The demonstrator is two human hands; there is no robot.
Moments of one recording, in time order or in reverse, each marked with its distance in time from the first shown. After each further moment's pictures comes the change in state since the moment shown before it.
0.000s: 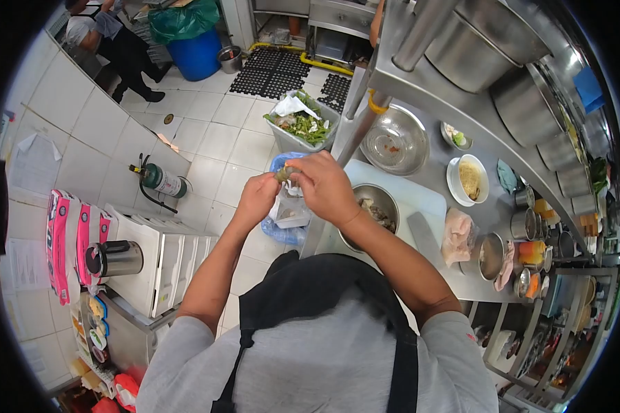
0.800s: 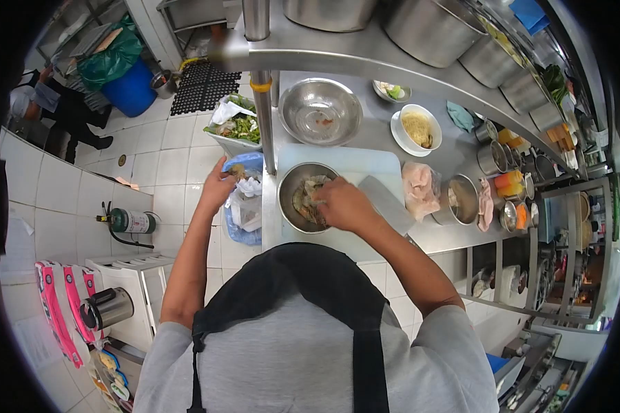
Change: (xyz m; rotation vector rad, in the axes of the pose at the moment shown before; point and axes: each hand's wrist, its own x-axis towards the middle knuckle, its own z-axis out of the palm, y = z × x) left_hand 0.072 -0.074 0.034 0.225 -0.026 -0.118; right_hand -0.152 0.044 -0.101 -0.383 -0.371 0.485
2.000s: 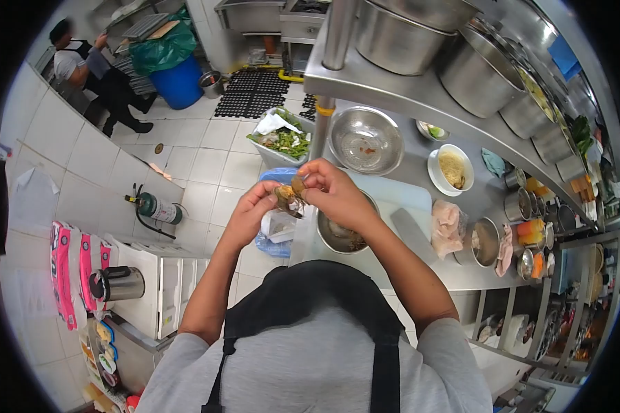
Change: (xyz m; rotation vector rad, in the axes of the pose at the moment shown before) left_hand -0.107 0.117 -0.027 -0.622 -0.303 0.212; right_hand 0.081 -0.092 -0.040 1.119 -0.068 -0.042
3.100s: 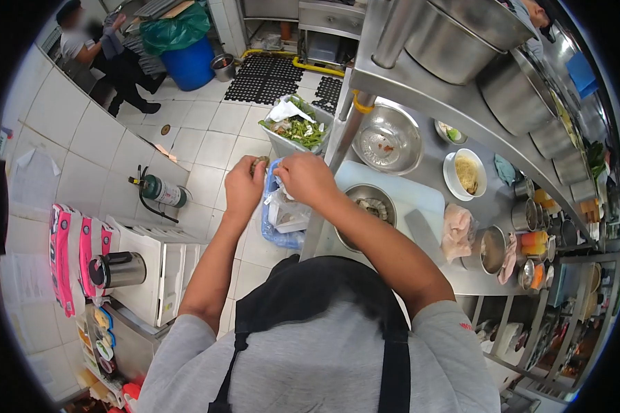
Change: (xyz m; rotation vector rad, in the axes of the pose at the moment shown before) left_hand 0.033 -0.030 -0.073 1.014 0.651 0.207; right_hand 0.091 0.046 0.069 -1.000 0.078 -0.297
